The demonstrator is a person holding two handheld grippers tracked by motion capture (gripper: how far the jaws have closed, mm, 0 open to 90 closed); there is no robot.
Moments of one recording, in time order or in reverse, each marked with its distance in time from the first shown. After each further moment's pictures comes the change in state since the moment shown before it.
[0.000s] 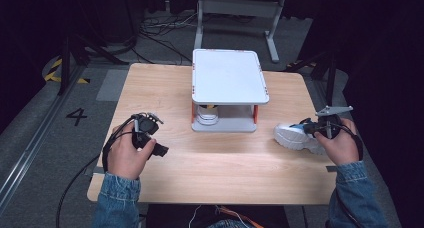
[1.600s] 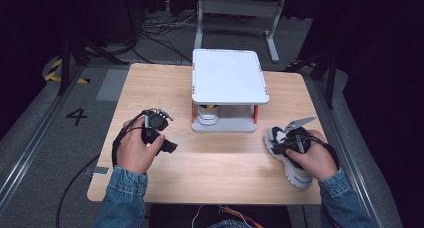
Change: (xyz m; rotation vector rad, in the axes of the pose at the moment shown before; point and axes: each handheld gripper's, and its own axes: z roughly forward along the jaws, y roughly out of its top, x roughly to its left) left arm -0.010 0.022 0.007 -0.015 -0.030 0.063; right arm 0.092 0.014 0.016 0.119 0.276 -0.103
